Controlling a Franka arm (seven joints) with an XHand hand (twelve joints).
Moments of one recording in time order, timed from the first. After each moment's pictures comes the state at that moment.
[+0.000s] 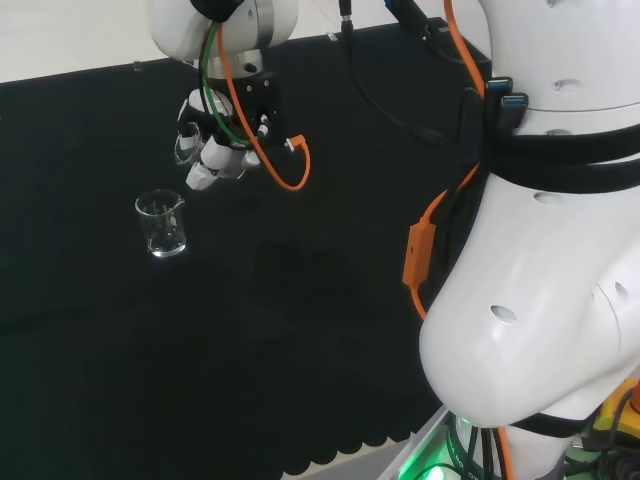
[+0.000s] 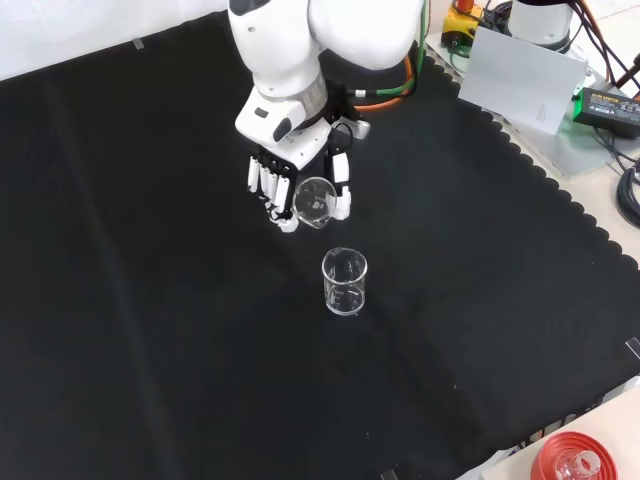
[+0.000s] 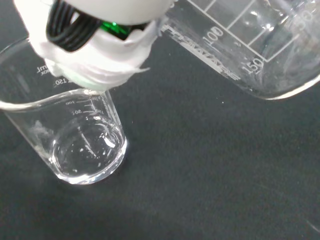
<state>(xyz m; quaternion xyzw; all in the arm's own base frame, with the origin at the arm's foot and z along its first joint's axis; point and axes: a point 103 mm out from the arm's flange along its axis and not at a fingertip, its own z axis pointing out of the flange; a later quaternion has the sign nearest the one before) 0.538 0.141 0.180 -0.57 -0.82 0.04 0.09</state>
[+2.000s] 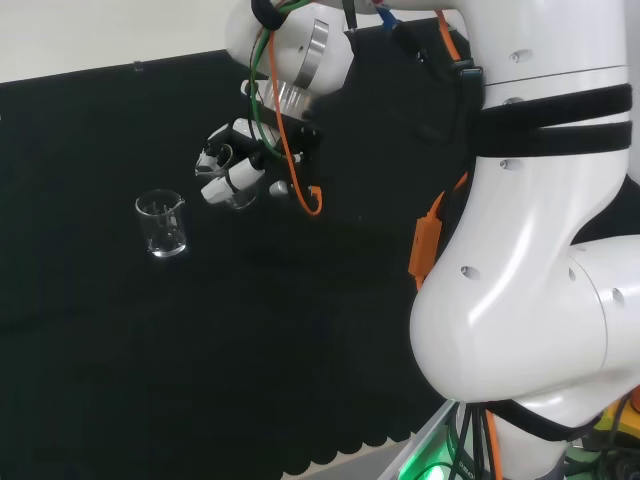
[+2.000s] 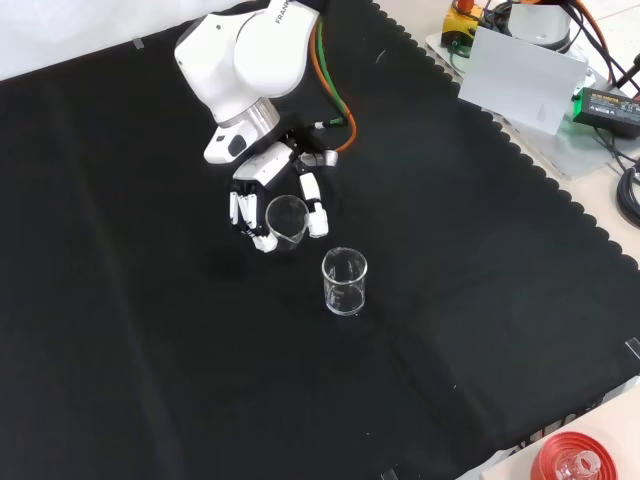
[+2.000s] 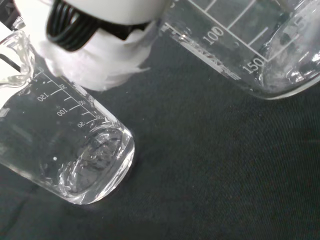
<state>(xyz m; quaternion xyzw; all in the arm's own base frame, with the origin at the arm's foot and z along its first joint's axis) 0.565 0.105 0.086 -0.54 -0.79 -0.13 0.26</state>
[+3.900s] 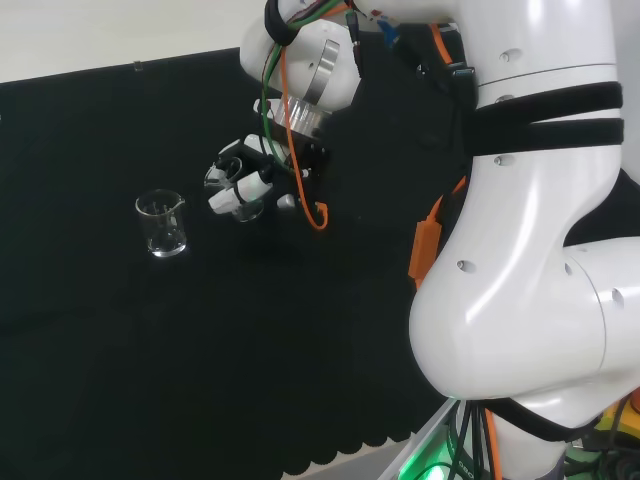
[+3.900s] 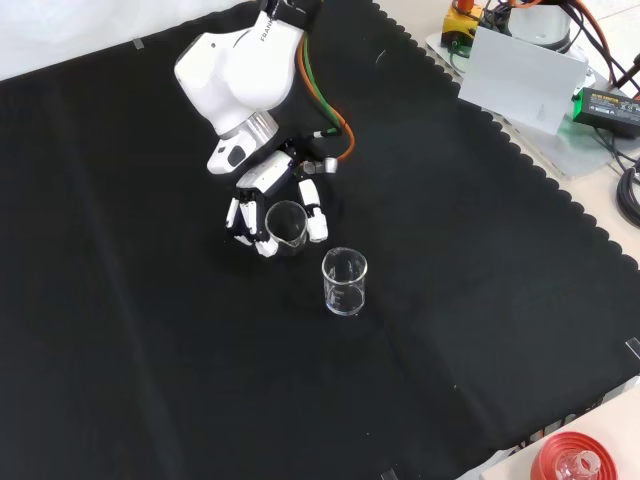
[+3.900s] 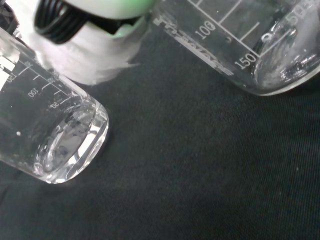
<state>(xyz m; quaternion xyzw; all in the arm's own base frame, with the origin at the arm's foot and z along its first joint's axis) 0.558 0.094 0.056 -0.54 -0.78 -0.13 0.30</state>
